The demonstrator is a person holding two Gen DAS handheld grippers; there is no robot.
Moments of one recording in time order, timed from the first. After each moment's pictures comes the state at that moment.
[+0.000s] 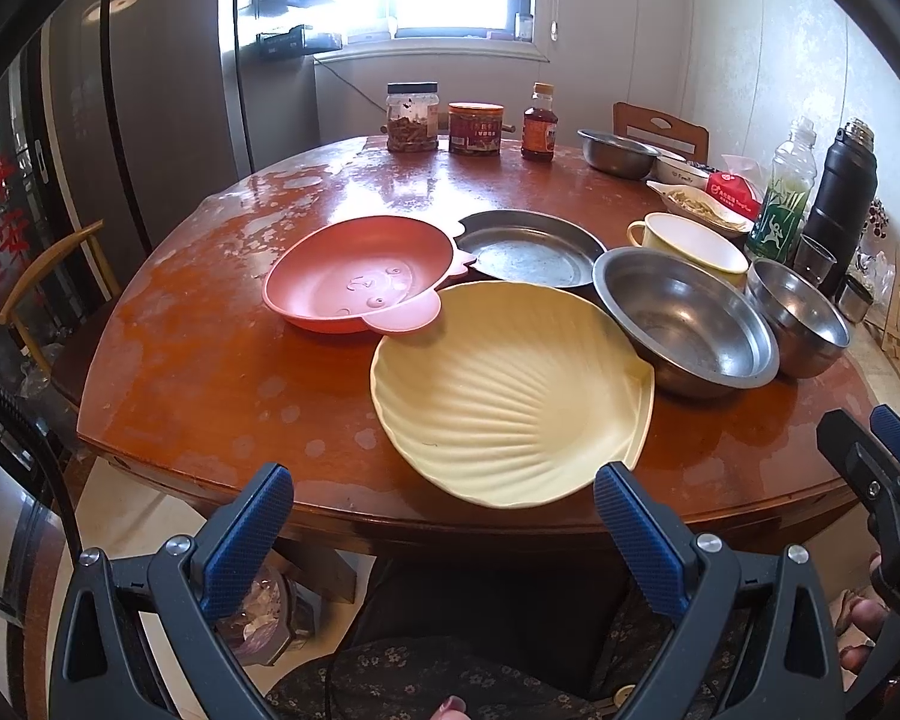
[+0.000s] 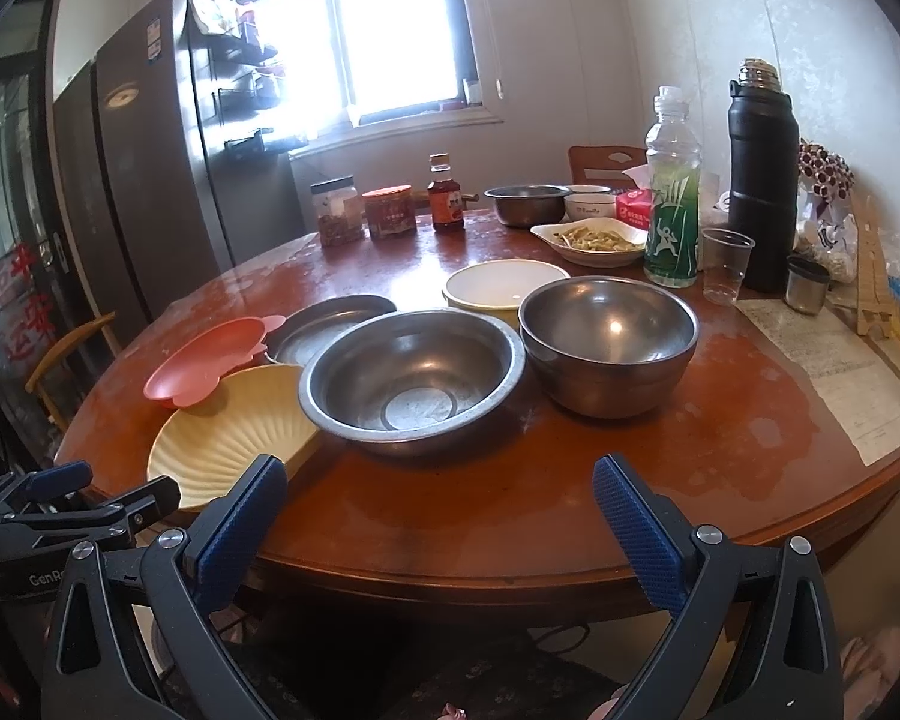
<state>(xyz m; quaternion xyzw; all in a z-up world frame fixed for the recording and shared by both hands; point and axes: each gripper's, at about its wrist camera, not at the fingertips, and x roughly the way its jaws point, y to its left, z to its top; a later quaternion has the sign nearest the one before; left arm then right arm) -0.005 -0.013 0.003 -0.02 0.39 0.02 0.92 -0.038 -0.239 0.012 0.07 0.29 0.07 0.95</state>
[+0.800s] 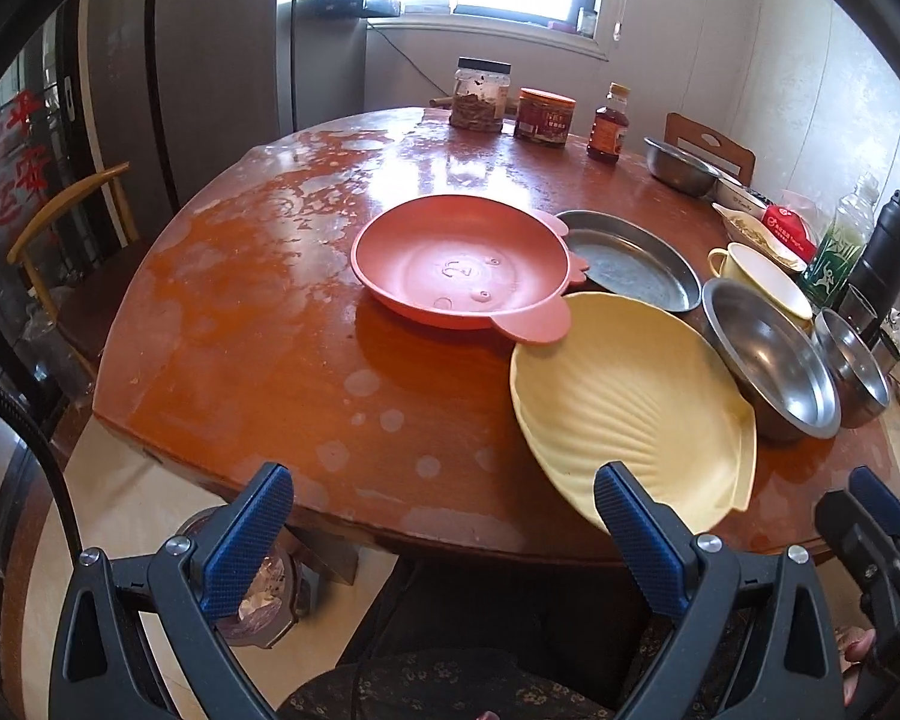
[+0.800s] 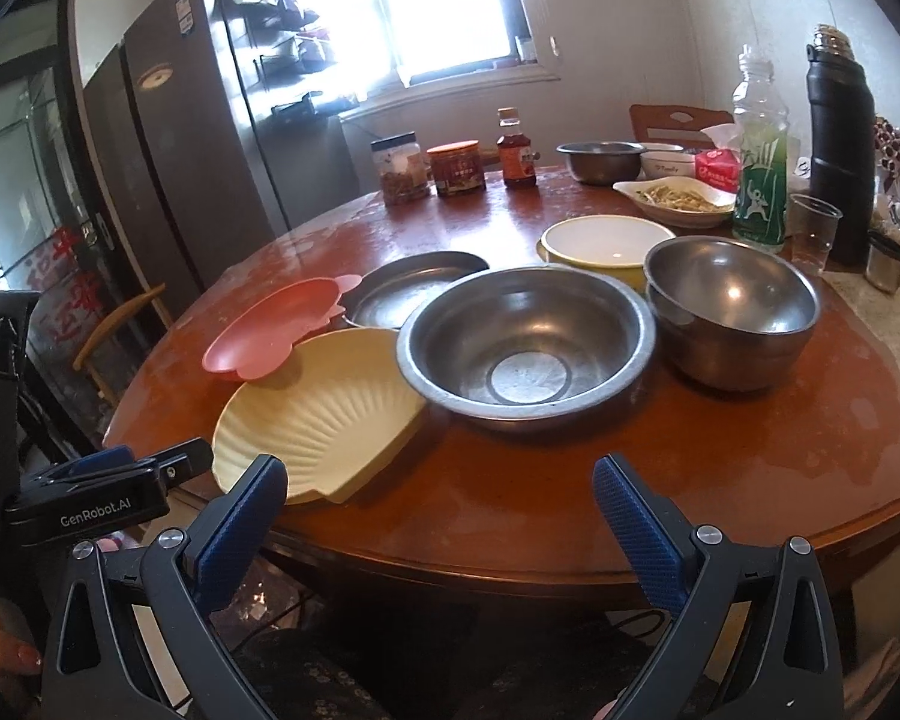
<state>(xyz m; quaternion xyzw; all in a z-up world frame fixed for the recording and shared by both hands) 0.018 0.055 -0.009 -0.07 0.41 0.04 0.91 -0.009 -0.188 0.000 0.08 0.34 0.15 0.92</state>
